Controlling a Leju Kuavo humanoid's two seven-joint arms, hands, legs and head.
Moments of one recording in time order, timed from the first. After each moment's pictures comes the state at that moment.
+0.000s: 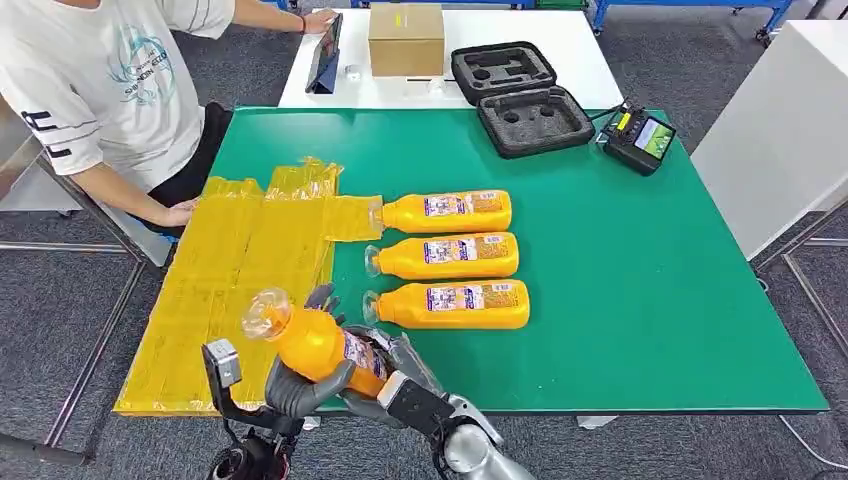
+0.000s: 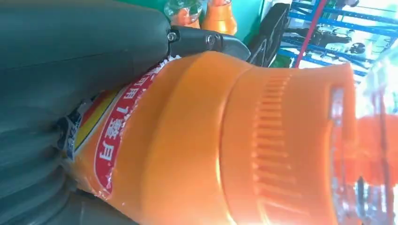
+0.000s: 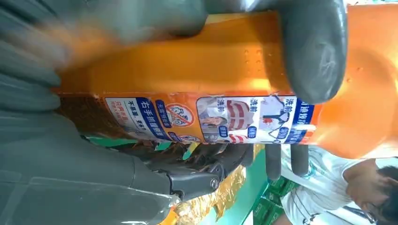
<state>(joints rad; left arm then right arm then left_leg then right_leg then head) 0.05 -0.16 -0.20 -1.39 0.37 -0.20 -0.54 -0.21 0.20 0.45 -0.95 0.29 -0.12 -0.64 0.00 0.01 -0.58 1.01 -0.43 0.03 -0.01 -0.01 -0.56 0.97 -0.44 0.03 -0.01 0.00</state>
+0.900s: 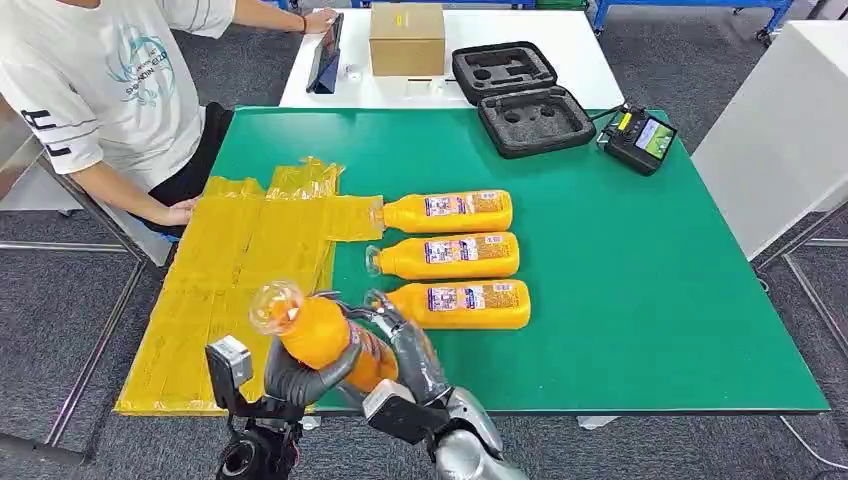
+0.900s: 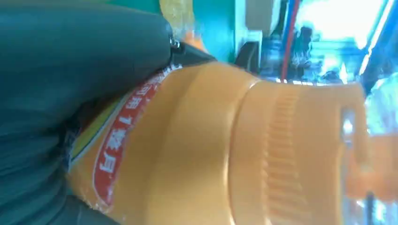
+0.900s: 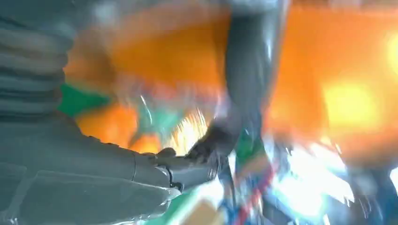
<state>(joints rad) 0.04 -0.16 -0.21 -1.44 0.16 0.11 -0.60 -0.18 0.19 0.47 -1.14 0.42 -0.49 -0.64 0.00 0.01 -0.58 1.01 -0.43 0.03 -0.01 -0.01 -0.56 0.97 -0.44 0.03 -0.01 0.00</state>
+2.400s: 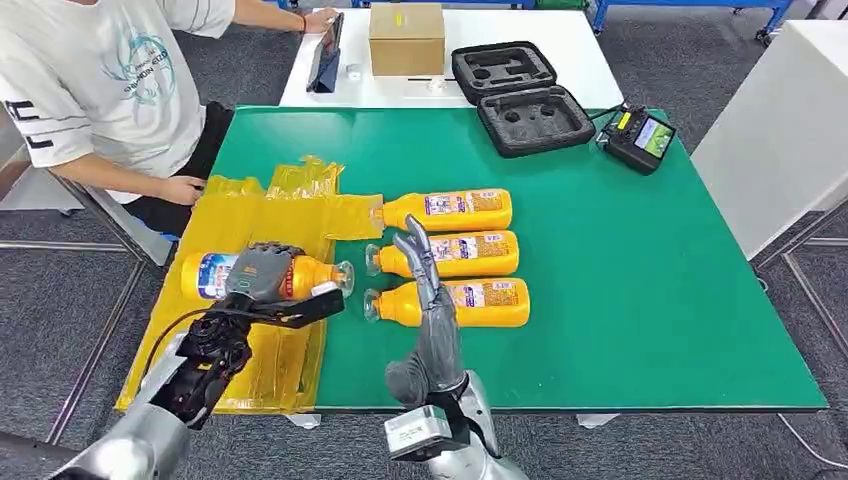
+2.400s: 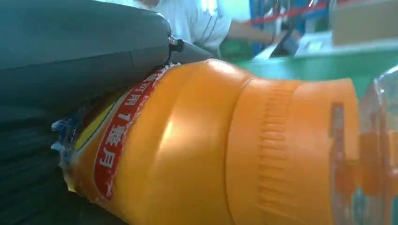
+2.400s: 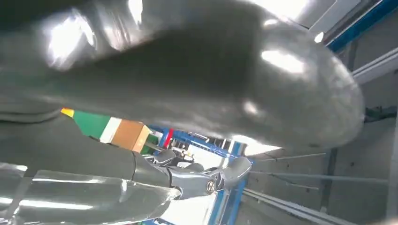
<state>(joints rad) -0.52 0.02 -0.22 -0.81 -1.15 0.24 -0.19 -0.17 0.19 0.56 -1.45 0.34 -0.69 -0.70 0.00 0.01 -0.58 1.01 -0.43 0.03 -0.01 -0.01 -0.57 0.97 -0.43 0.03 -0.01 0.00</state>
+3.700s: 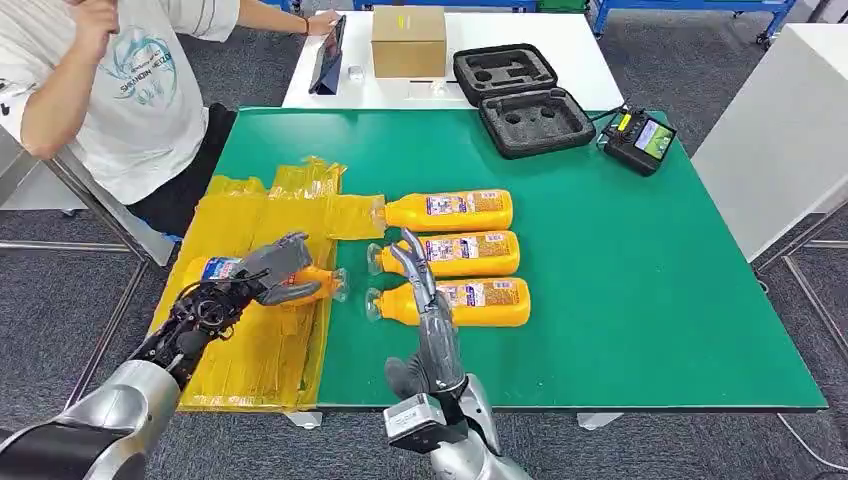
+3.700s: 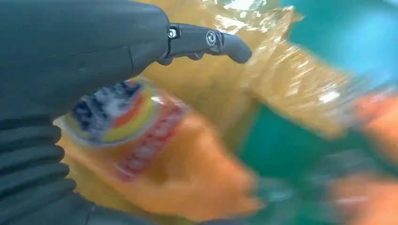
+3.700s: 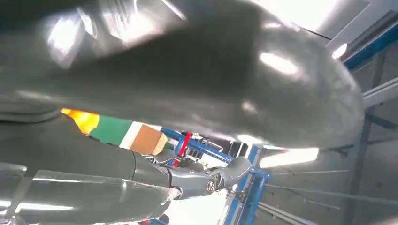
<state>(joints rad) -0.68 0.00 -0.06 -0.53 -0.54 -0.14 -0.41 -0.18 0.17 0.56 -1.35 0.31 -0.69 -0.70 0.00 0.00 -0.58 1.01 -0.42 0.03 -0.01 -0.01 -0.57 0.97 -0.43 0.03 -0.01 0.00</state>
